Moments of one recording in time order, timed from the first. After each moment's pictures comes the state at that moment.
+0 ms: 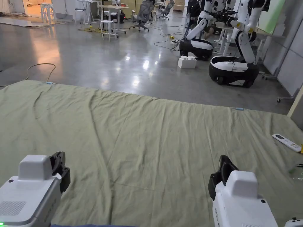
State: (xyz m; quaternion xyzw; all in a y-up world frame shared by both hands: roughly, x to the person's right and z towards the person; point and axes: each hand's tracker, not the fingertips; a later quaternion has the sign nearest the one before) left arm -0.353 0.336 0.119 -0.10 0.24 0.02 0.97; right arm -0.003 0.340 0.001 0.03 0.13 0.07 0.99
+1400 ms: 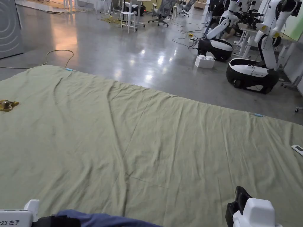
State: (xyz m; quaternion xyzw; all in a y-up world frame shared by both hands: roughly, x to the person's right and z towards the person) left arm -0.521 0.130 0.137 -0.37 -0.11 0.48 0.79; right arm -0.005 0.302 0.006 -0.07 0.13 0.13 0.98
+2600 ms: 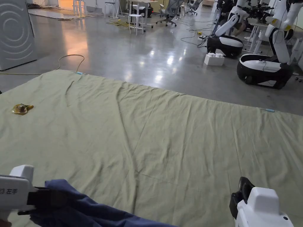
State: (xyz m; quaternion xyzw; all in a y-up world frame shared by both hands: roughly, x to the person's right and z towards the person) left arm -0.496 0.291 0.162 -0.39 0.04 0.32 0.86; right arm -0.002 0.301 0.004 -0.06 0.15 0.10 0.98
